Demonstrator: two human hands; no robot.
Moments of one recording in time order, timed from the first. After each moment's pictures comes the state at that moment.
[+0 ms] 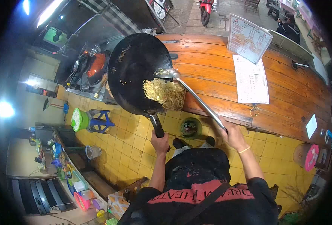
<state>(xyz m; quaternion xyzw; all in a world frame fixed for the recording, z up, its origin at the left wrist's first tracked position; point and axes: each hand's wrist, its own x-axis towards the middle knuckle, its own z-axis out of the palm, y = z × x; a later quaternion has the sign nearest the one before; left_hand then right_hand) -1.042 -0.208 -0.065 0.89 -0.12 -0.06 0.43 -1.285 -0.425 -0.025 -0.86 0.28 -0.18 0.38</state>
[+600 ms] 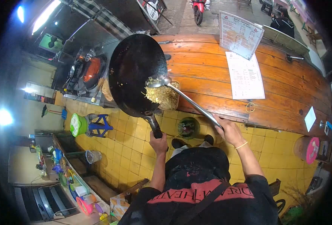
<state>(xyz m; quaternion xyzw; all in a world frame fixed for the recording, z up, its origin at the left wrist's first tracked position) -1.051 -0.214 -0.069 0.89 -0.16 -0.02 0.43 -1.292 -0.431 -0.031 -0.88 0.26 -0.16 0.37</state>
